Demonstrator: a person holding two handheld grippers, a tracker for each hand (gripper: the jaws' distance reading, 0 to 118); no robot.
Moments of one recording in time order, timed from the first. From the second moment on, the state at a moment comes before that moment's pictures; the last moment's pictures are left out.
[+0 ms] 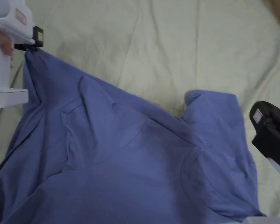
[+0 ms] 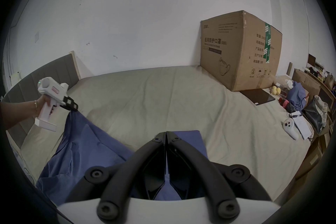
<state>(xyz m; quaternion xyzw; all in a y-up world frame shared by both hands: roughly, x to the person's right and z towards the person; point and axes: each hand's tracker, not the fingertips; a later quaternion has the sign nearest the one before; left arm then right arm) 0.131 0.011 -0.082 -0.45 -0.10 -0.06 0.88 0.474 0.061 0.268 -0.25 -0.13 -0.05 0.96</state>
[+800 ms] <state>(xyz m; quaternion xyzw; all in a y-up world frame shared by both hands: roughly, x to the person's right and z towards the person) 0.125 0.099 -0.017 -0.39 -0.10 -0.04 0.91 0.575 -0.037 0.270 -0.56 -0.18 -0.14 0.80</state>
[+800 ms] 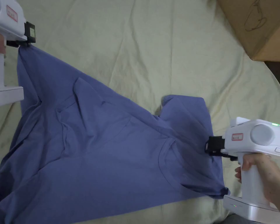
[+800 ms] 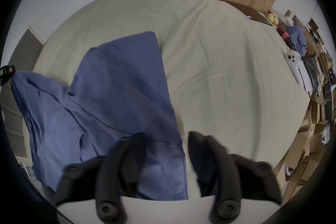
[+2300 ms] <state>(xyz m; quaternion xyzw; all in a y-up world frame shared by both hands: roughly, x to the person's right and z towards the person) -0.040 0.424 0.176 -0.05 -0.03 0.09 0.99 0.547 0.428 0.379 -0.12 -0.11 -0.05 0.99</state>
